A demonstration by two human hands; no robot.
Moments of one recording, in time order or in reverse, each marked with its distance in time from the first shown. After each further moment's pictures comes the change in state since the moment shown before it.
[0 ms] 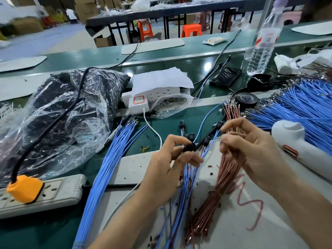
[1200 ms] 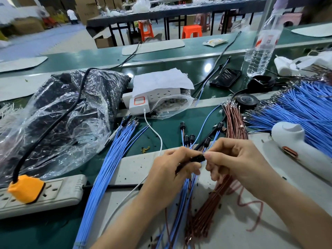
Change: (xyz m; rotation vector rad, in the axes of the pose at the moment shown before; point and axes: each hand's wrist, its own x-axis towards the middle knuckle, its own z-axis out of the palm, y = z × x) left_hand 0.000 0.006 -0.001 0.362 -0.025 0.099; right_hand -0.006 0.007 0.011 -0.177 -0.136 0.104
